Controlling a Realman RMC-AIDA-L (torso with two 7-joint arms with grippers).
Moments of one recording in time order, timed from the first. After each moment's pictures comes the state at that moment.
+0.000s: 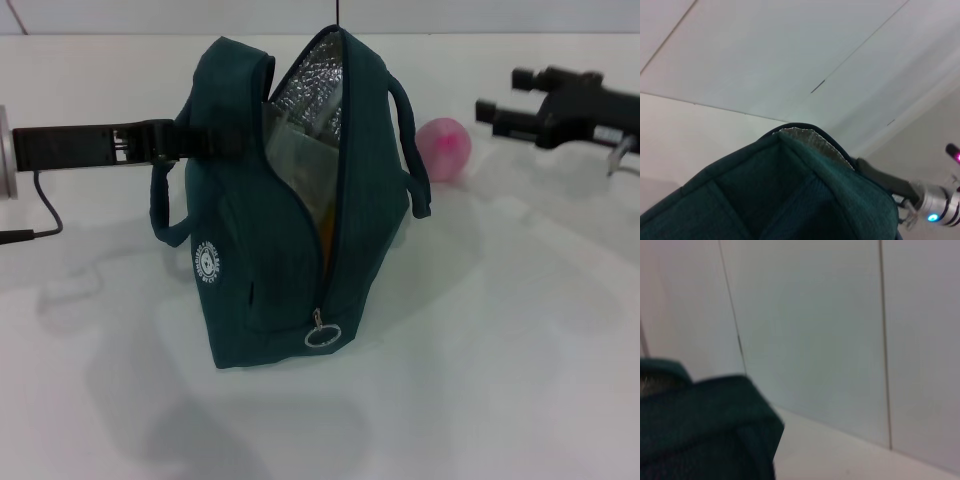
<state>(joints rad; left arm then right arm) -0.49 -2.08 0.72 1.02 1.94 1.70 -2.27 0.60 2.02 -0.97 -0.61 -1.61 -1.10 1.34</state>
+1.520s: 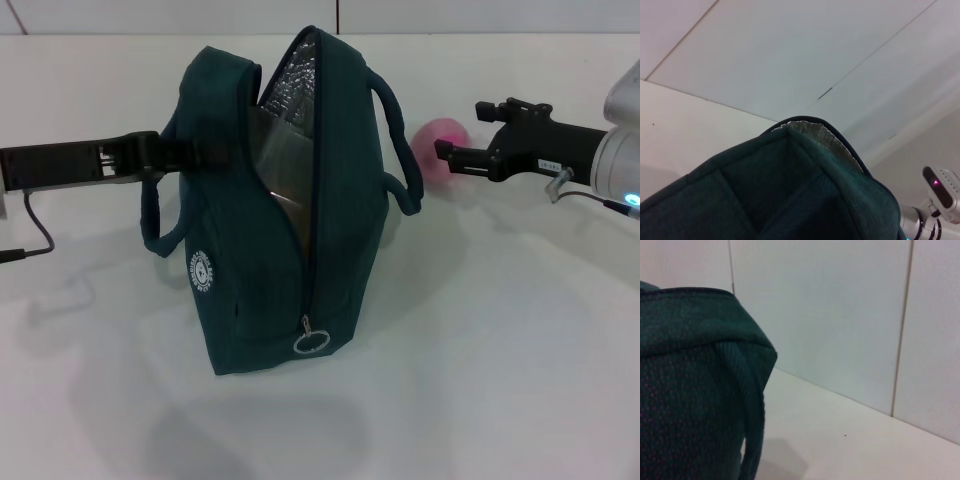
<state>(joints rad) -0.45 -2.08 0.71 0.99 1.91 1.70 -2.28 0.66 2.03 -1.27 -0.44 -1.33 -0.85 1.13</state>
